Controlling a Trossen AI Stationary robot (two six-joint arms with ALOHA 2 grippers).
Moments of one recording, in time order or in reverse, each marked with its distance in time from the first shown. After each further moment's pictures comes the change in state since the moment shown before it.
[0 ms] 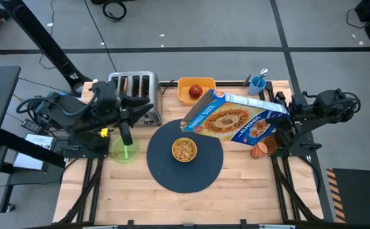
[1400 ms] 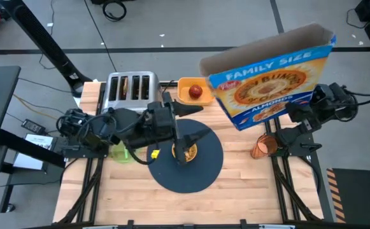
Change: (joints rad) left arm 0.118 0.307 0.001 0.686 0.250 0.412; right arm 0.000 0.287 0.000 0.991 -0.156 -0.314
